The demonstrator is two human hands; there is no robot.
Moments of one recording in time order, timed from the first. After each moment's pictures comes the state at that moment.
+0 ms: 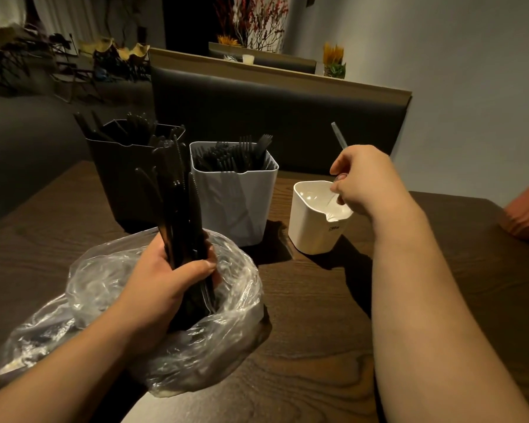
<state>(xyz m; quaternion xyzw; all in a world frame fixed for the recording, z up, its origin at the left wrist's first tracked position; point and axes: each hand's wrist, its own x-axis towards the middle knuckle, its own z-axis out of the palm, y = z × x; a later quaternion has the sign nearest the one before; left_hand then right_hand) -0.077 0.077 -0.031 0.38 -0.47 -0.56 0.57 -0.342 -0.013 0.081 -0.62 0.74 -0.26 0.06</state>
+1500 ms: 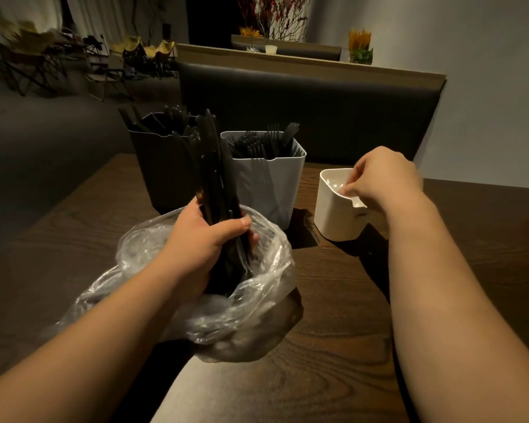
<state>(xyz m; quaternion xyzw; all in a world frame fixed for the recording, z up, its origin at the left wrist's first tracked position) -0.080 0.064 -0.008 0.38 -0.45 -0.56 0.58 -0.335 -0.011 0.063 -0.63 0.76 -0.17 0.01</state>
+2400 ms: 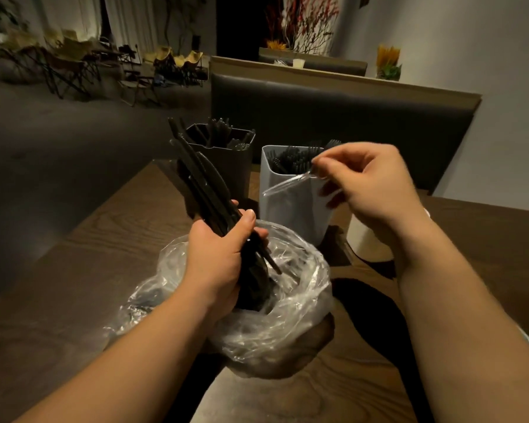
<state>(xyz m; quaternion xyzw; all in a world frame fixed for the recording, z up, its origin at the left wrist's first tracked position) -0.069 0.067 -0.009 0.35 -0.32 -0.53 0.71 -0.243 0.021 0.077 -0.69 0.47 -0.50 0.24</state>
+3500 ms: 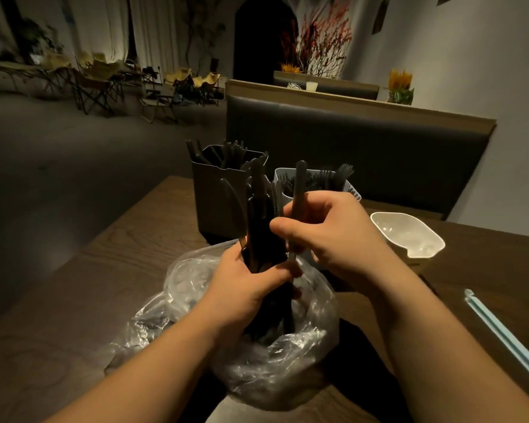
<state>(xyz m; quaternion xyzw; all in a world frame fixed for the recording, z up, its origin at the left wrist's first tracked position) -0.065 0.078 -0.005 0.34 -0.47 -0.56 0.59 -0.207 0.044 0.072 -0.74 0.43 -0.38 0.35</state>
